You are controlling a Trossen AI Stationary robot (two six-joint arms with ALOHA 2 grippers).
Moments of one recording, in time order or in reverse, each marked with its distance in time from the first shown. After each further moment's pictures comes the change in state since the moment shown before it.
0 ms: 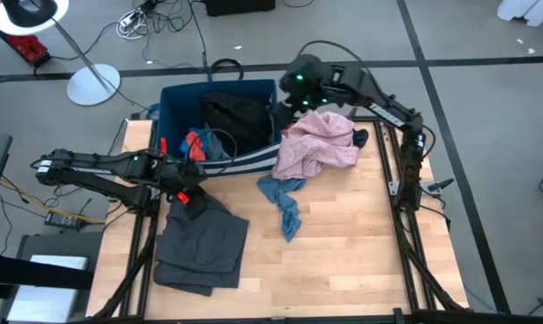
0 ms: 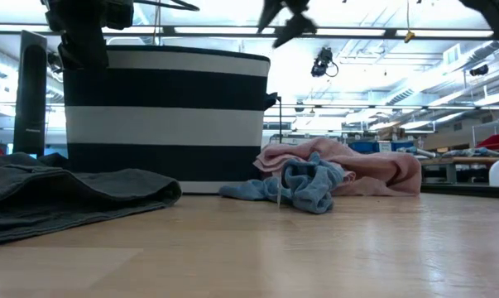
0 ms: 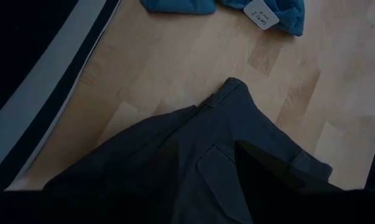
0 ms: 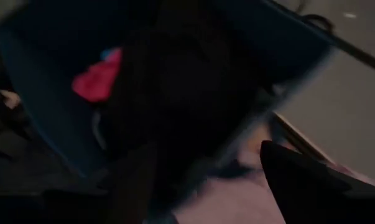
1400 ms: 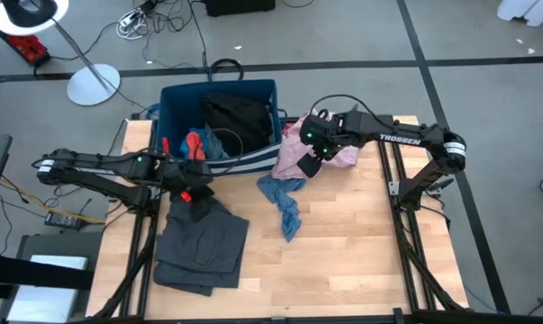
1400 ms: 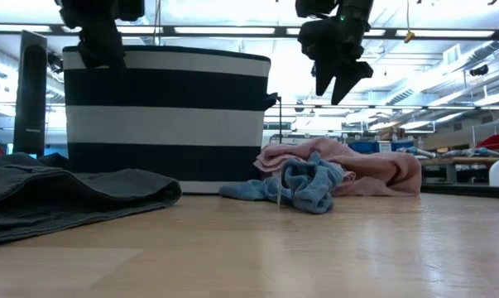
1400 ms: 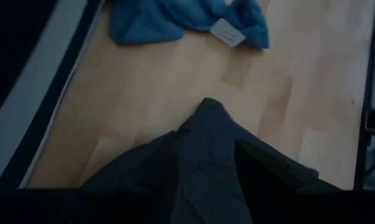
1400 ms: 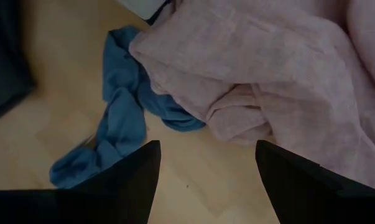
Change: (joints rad) left arm 0.000 0.033 0.000 0.129 0.035 0.126; right arm 0.110 -0.344 -0.891 0.128 -0.034 0.154
